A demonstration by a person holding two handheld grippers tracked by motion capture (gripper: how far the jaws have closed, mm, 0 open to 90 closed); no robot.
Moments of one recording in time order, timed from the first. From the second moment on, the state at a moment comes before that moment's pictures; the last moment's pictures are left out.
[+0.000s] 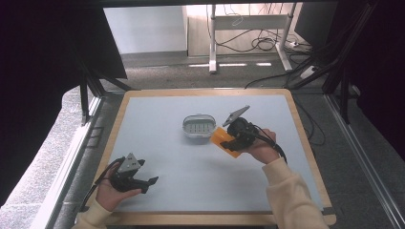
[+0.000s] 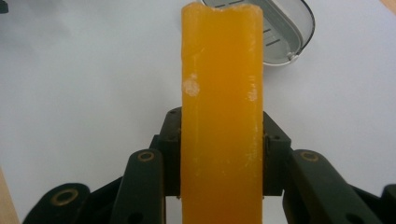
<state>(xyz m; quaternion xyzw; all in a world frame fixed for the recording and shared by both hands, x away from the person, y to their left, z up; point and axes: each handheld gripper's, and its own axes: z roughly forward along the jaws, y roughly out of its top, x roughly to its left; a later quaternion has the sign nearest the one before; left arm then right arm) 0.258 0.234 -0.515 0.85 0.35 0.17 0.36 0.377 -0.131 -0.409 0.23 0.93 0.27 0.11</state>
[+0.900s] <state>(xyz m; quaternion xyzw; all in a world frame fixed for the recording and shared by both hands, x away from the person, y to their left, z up) 0.258 0.234 -0.516 0.85 0.35 0.17 0.36 0.403 -0.108 -0.403 0.19 0.94 0.27 0.09</state>
